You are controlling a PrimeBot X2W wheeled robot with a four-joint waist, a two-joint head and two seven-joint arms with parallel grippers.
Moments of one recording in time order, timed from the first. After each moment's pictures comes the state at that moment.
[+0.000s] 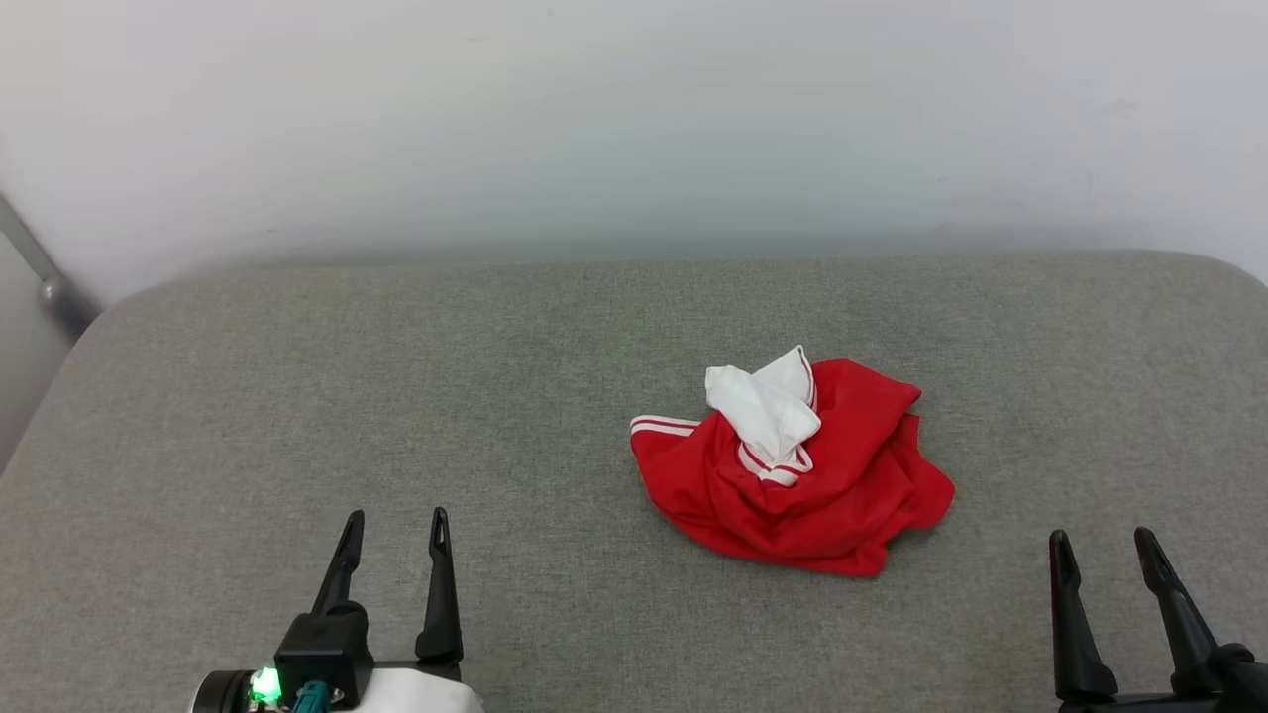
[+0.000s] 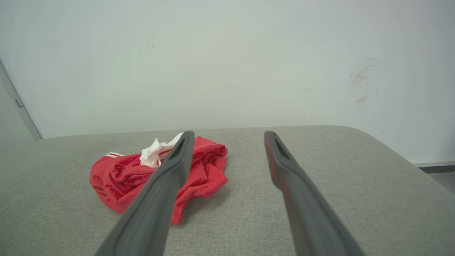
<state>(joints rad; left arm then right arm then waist) 0.05 0.15 -0.21 0.06 -0.19 0.20 -0.26 0.21 -0.05 -0.09 -0.07 0.12 0.13 -0.26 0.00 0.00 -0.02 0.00</state>
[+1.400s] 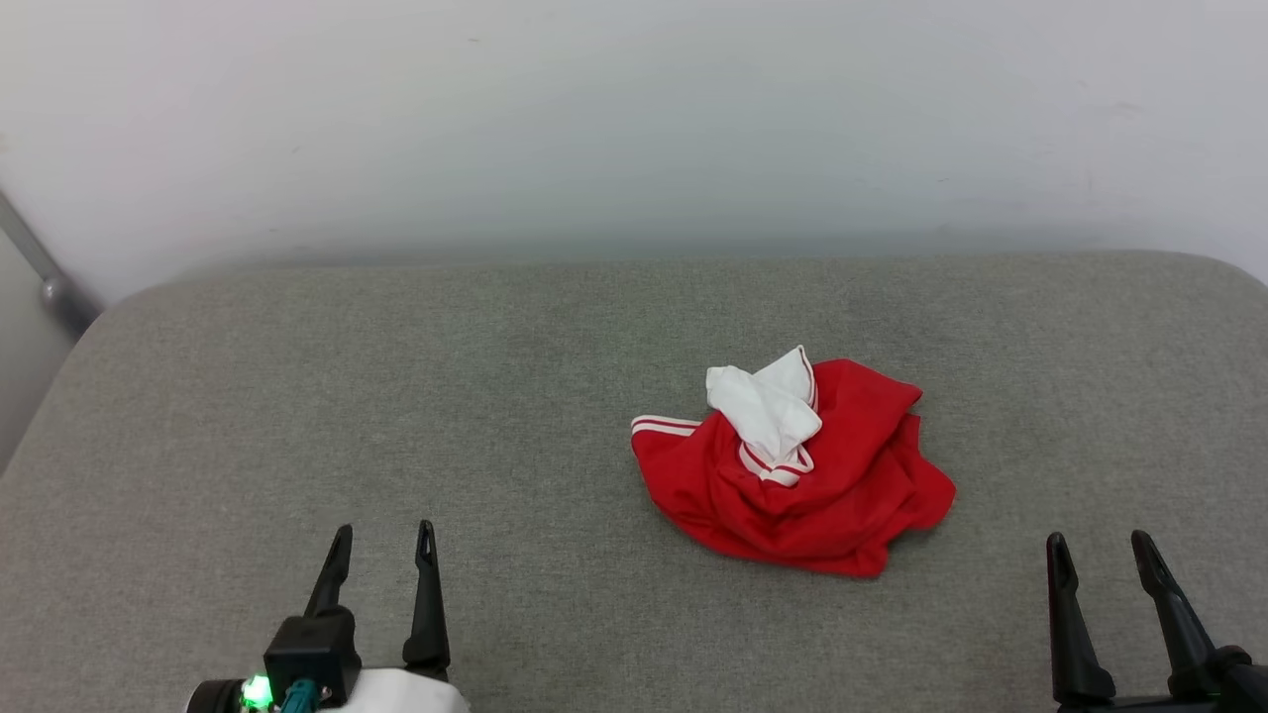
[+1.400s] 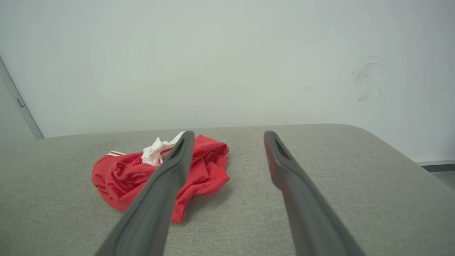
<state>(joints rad) 0.07 0.06 -0.07 0.12 -0.10 0.07 -0.26 0.21 -0.05 -0.08 -0.07 0.13 0.13 -0.26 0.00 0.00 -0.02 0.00</state>
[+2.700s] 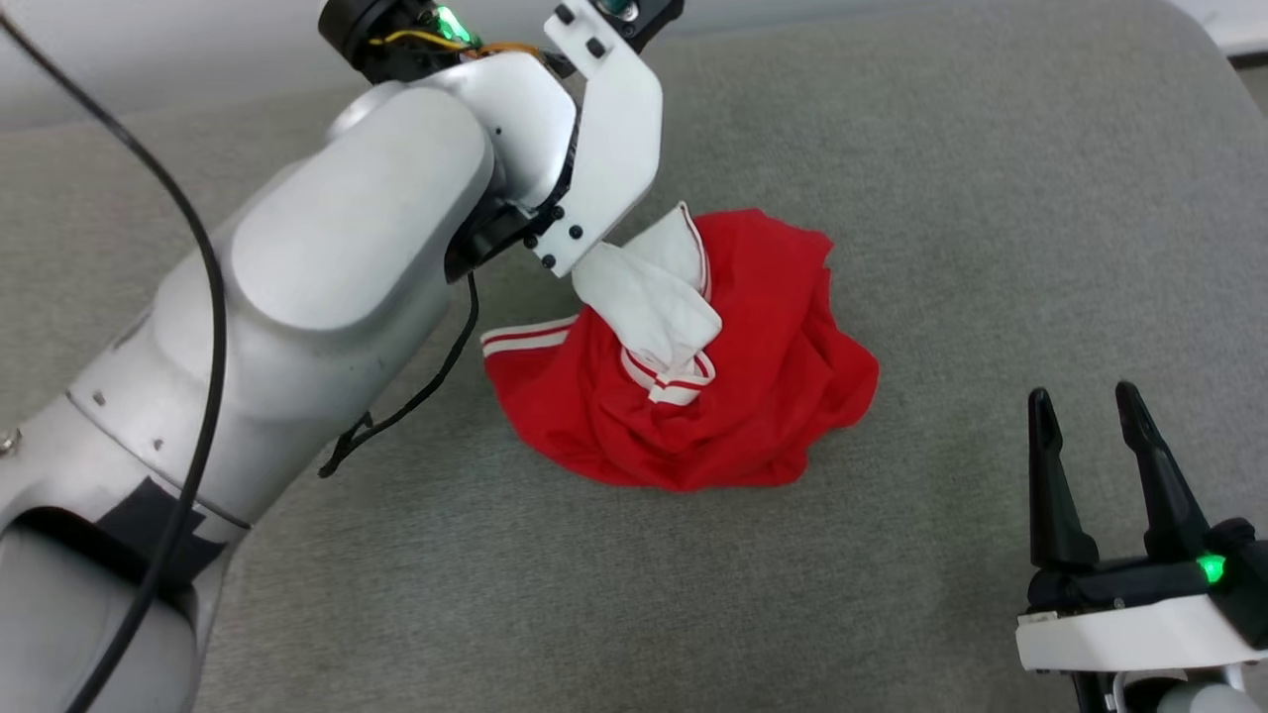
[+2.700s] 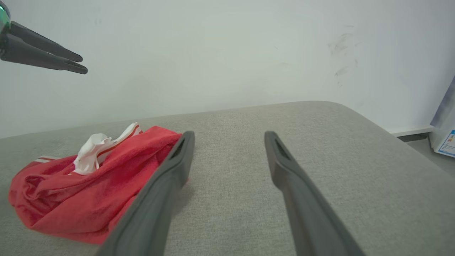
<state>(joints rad) -1.28 0.32 -0.97 0.53 -0.62 -0.13 0.63 0.01 -0.05 -0.03 -0.08 0.17 0.13 -0.26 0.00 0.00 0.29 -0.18</state>
